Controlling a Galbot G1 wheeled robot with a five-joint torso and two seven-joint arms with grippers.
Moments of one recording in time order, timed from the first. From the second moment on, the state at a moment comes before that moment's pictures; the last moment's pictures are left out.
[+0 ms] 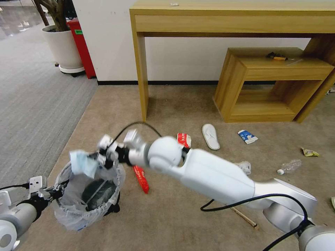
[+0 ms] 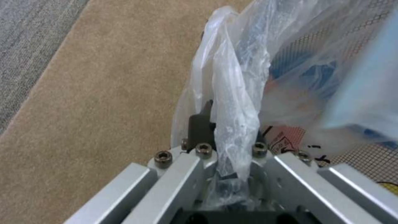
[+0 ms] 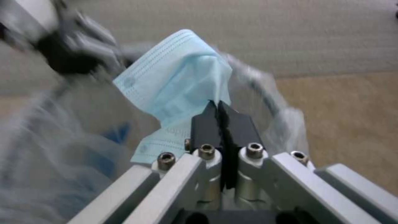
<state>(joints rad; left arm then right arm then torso) 1.68 -1.08 -1.07 -2.14 -0.88 0.74 -0.03 -0.22 1.31 -0.70 1.69 0.68 -0.53 -0.18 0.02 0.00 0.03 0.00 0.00</state>
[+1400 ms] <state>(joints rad) 1.70 -1.10 -1.21 -2.08 -0.87 0.74 0.02 -0.52 1.48 -0.39 0.96 0.50 -0.37 -0.07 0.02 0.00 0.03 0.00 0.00</state>
